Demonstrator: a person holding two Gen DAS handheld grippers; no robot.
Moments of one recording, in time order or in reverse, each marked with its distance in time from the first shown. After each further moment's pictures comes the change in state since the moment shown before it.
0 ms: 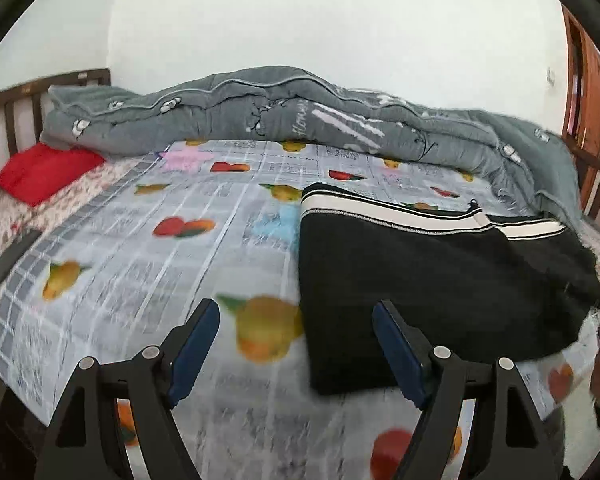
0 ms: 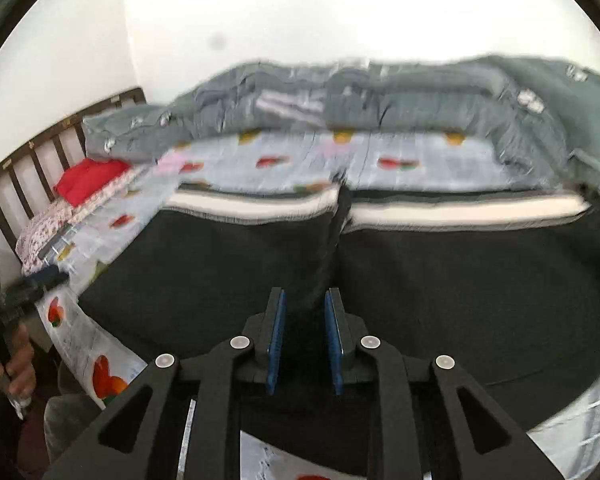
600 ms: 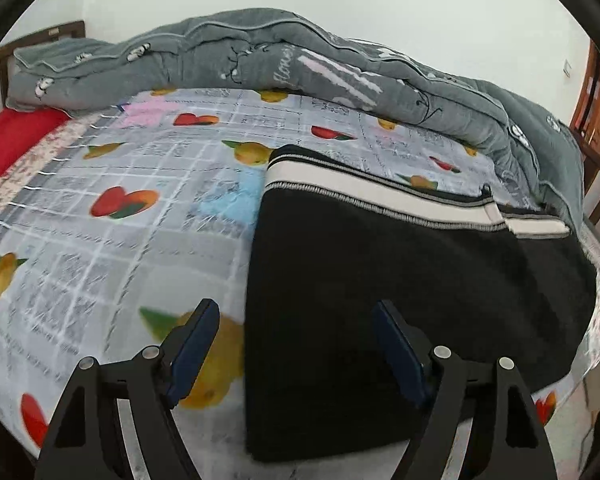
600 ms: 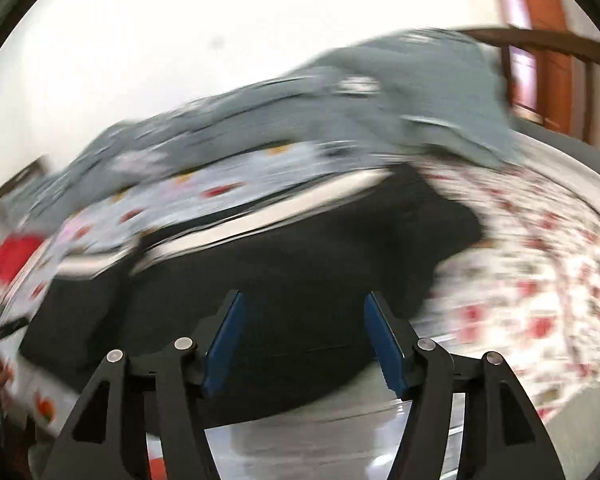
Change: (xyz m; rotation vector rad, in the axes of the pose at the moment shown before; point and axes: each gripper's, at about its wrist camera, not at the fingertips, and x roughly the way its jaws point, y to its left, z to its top) left arm 0.069 -0.018 0.030 -0.077 0.199 -0.088; right arm -0.101 -0.211 -0.028 0.354 -0.150 -0.305
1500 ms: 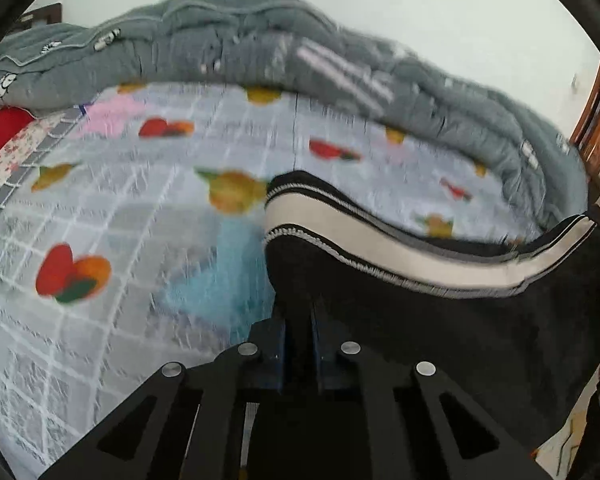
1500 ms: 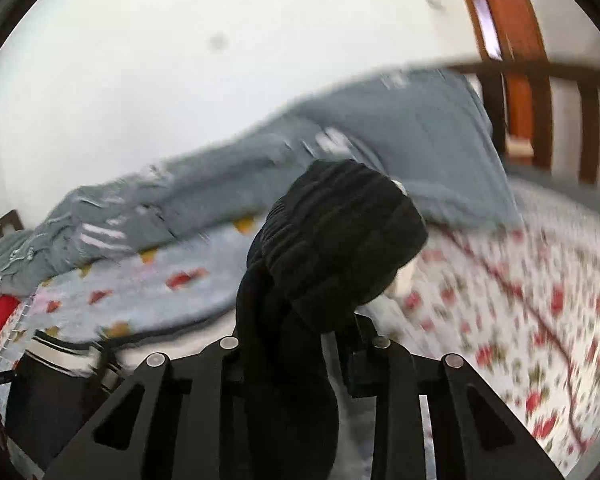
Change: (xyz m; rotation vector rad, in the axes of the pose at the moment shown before) left arm 0.058 0.017 0.078 -0.029 0.044 -0.085; right arm 0.025 0.065 0.094 -0.038 -0.211 0.022
